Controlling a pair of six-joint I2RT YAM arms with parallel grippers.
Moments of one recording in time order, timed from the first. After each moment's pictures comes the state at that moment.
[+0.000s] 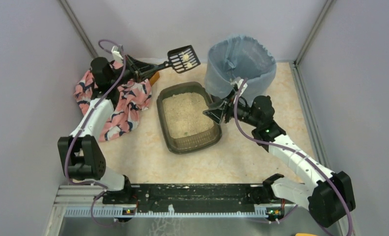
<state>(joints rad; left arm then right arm) 0.03 1.48 1.14 0.36 0.88 -1.27 0.48 1.05 0.72 0.35 -0.59 0.38</state>
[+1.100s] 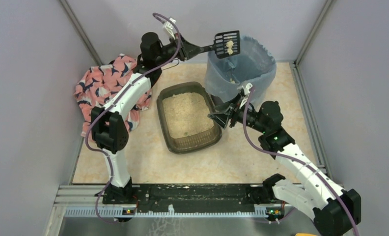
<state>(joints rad) -0.38 1.94 1.81 0.27 0.64 -0.75 0.48 0.89 0.70 0.22 -0.56 0.31</state>
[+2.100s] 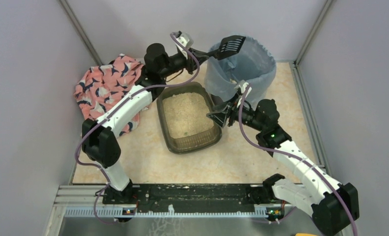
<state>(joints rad) -0.53 1.75 1.60 0.28 0.52 0.05 0.48 0.94 0.70 0.24 -0.56 0.32</state>
